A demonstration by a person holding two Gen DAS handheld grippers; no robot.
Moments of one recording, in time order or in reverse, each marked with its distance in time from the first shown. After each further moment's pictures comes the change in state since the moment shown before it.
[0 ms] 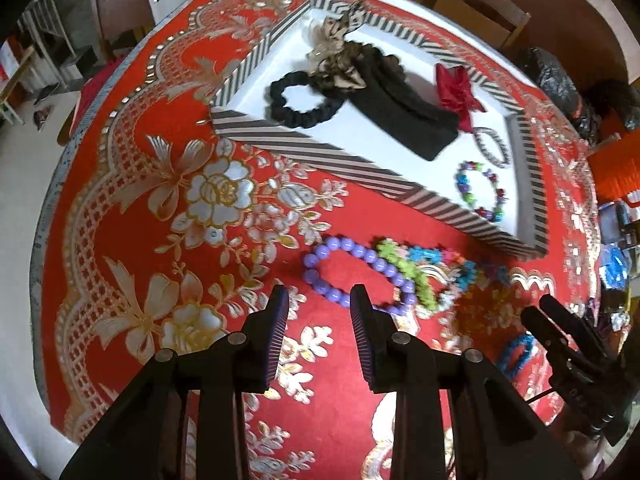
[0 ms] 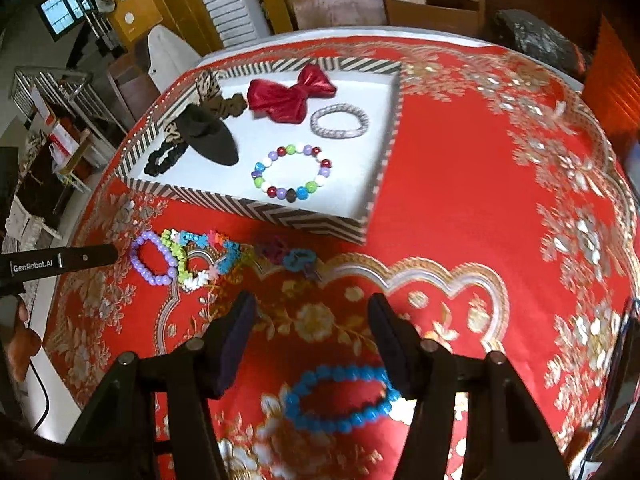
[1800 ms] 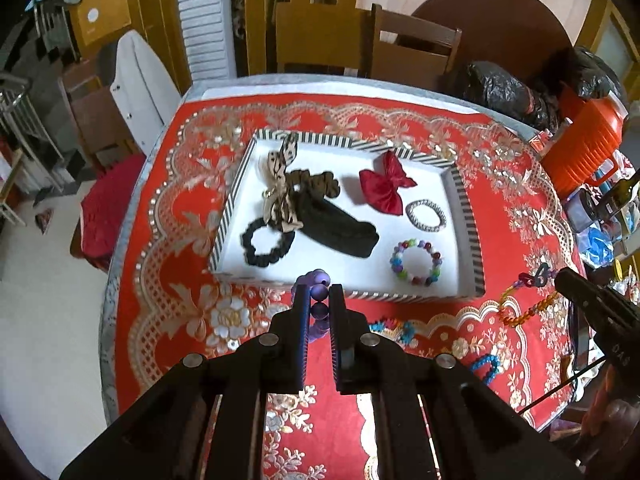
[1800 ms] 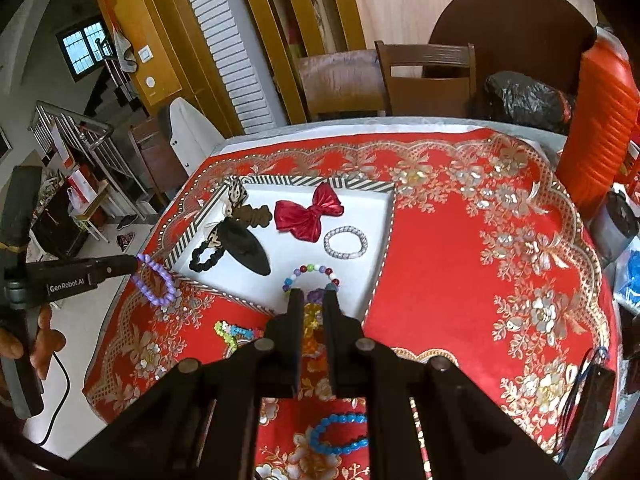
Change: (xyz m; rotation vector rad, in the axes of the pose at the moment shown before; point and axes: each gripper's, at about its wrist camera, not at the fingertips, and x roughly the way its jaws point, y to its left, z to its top) left arm -0.103 -0.056 0.041 0.242 -0.237 0.022; right arm -0.111 0.002 0.046 0.002 -0.252 0.040
